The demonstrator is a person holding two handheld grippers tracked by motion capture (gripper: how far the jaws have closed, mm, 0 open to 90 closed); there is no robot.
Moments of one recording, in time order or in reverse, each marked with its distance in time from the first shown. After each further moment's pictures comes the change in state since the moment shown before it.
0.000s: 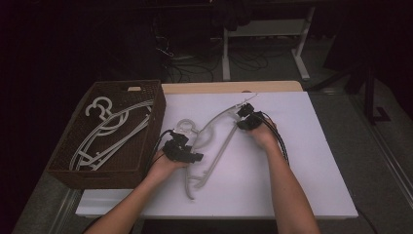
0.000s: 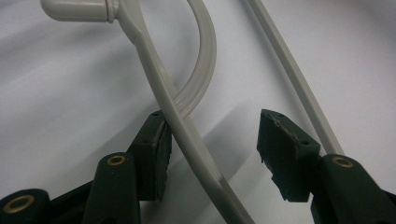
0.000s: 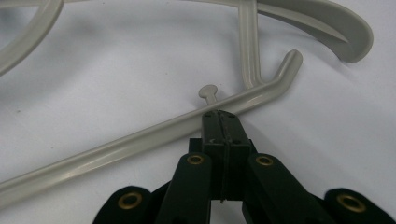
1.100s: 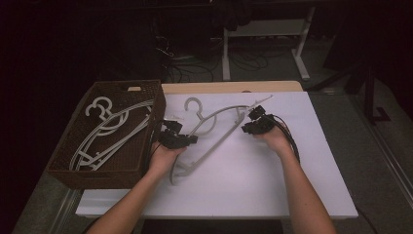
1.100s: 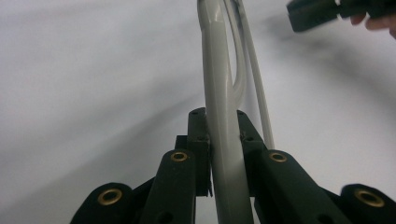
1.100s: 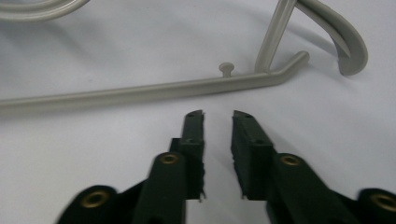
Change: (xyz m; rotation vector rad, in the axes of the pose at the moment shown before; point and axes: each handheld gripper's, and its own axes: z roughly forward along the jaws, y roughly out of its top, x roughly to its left) left arm 0.013 0.026 -0.025 -0.162 0.041 -0.130; right arm -0.004 -0.029 -0.047 -0.075 0.098 0.026
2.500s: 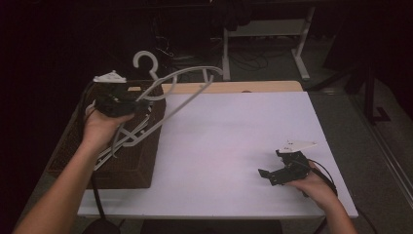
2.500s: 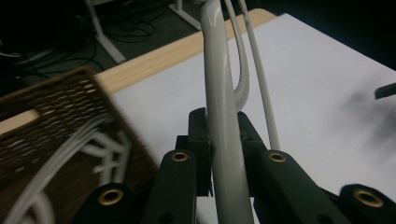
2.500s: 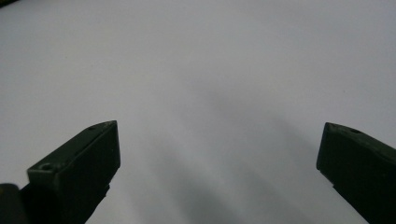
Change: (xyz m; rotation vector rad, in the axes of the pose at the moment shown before) left arm 0.045 0.066 -0.187 -0.129 0.144 0.153; right arm 0.044 -0.122 -0.079 -0.178 0.063 -0.018
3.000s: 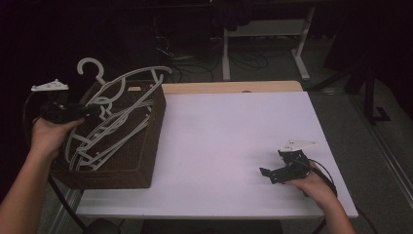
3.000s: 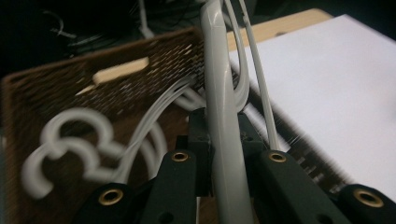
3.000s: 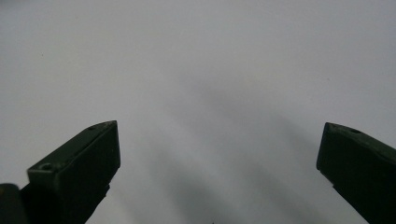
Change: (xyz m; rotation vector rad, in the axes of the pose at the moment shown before) left arm 0.099 -0.069 -0.064 -0.003 0.106 -0.102; right arm -0.006 -0.003 0.003 0.019 -0.039 0.032
